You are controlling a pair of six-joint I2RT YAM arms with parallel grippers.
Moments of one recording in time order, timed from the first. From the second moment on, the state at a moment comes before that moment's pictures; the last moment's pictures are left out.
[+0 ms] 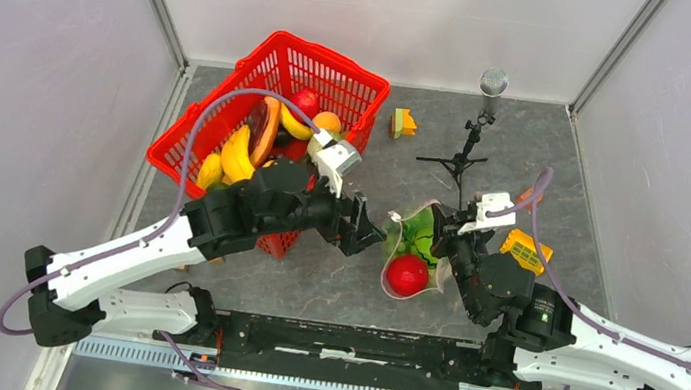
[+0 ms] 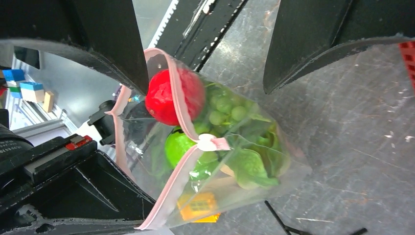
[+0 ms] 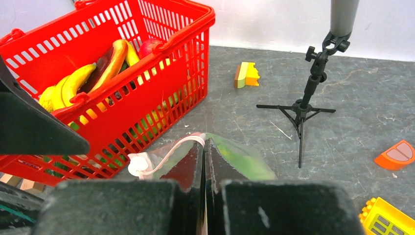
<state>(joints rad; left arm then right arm) -1.02 1.03 1.09 -0.39 0.04 -0.44 1.32 0.70 0.78 -0.12 1.02 0.16</state>
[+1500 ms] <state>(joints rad) -1.26 1.28 1.10 -0.37 -0.45 -0.55 1.30 0.69 0.75 -0.06 0.92 0.17</state>
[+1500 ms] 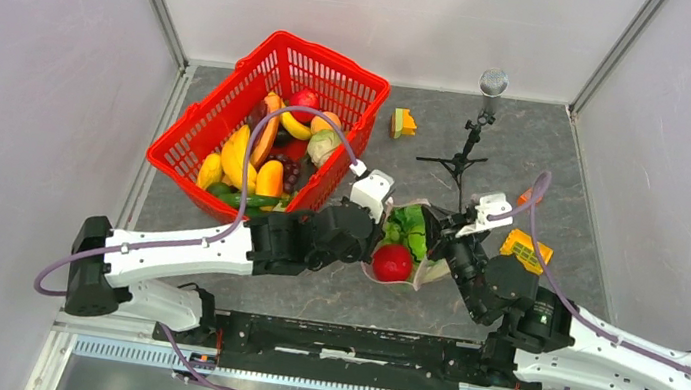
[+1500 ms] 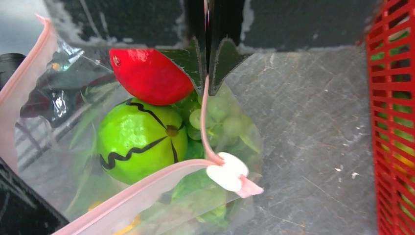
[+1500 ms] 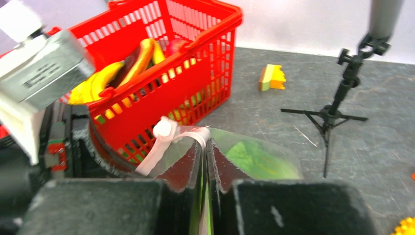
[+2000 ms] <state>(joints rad) -1.19 1.22 1.18 -0.31 -0.38 -0.27 1.30 0.55 0.73 -0.02 0.51 0.06</state>
